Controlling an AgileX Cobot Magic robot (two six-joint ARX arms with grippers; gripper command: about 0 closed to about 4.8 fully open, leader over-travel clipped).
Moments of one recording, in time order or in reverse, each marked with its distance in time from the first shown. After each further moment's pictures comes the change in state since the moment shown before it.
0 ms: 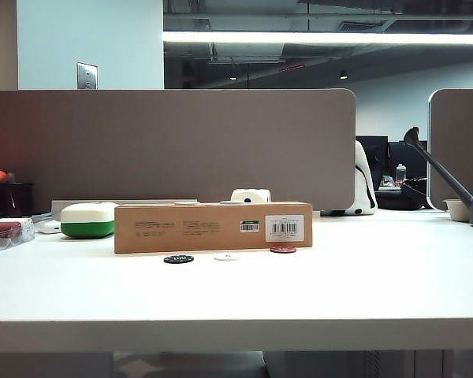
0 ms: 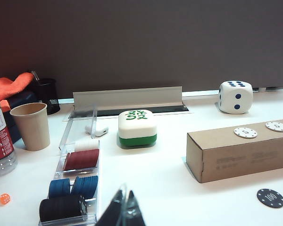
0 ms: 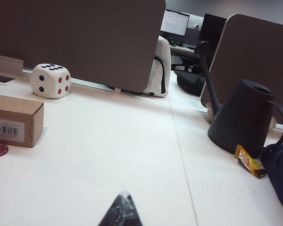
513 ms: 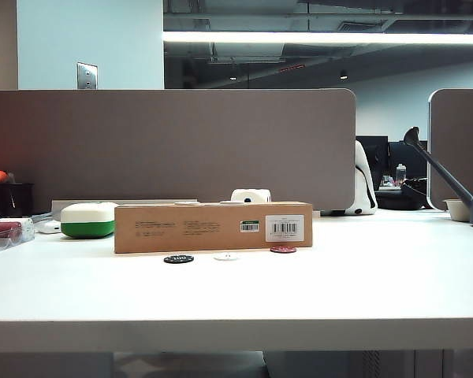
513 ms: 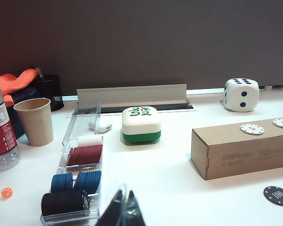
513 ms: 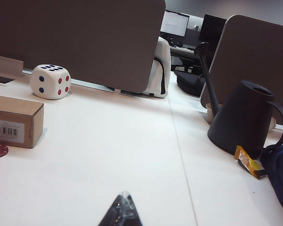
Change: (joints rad) left arm -0.002 0.000 -0.043 0.044 -0.018 0.000; right arm 0.000 -0.003 0.000 0.000 0.000 0.000
